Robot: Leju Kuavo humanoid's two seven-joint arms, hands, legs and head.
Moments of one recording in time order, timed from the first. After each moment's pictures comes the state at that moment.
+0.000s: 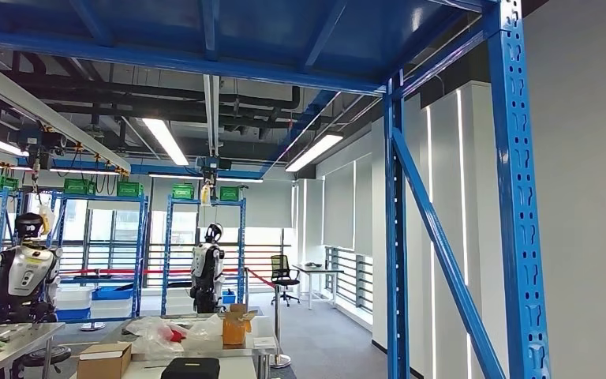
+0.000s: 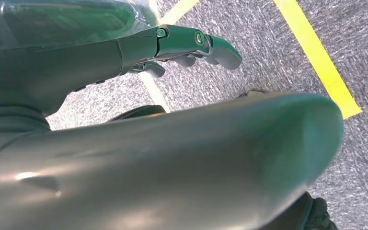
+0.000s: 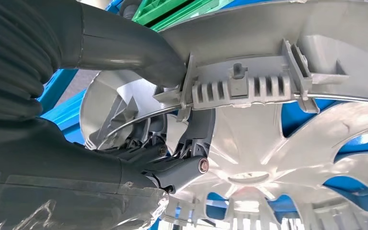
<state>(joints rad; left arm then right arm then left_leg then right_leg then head) -0.13 0.15 -1.17 -0.45 0.50 0.32 0.23 -0.35 -0.25 0.89 -1.13 0.75 -0.04 0.48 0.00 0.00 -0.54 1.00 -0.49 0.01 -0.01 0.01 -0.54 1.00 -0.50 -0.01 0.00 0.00</state>
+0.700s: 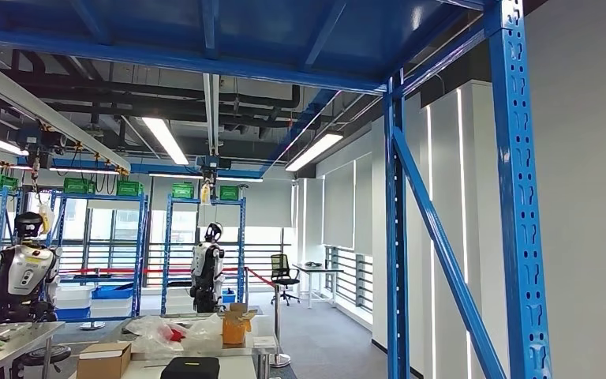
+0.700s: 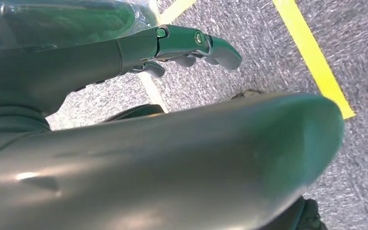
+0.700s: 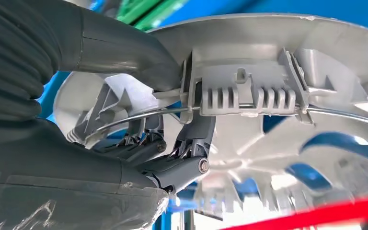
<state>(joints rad) -0.12 0.15 -1.15 -0.46 0.51 0.35 0.20 -0.30 -0.27 0.85 -1.21 0.74 -0.19 0.44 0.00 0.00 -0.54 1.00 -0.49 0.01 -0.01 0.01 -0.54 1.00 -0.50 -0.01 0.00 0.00</state>
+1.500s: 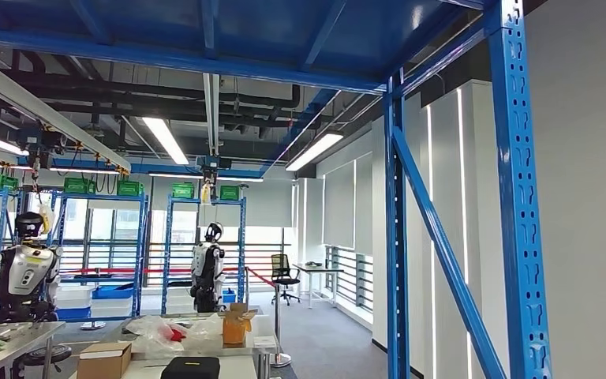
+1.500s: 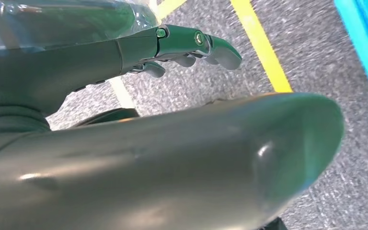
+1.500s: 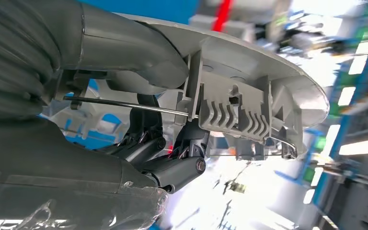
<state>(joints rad) -0.11 0.13 -1.16 -0.46 0.51 0.41 0.06 -0.05 -0.27 0.70 -1.79 0.36 -0.60 0.01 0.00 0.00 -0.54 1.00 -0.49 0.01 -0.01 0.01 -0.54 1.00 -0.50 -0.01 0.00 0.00</state>
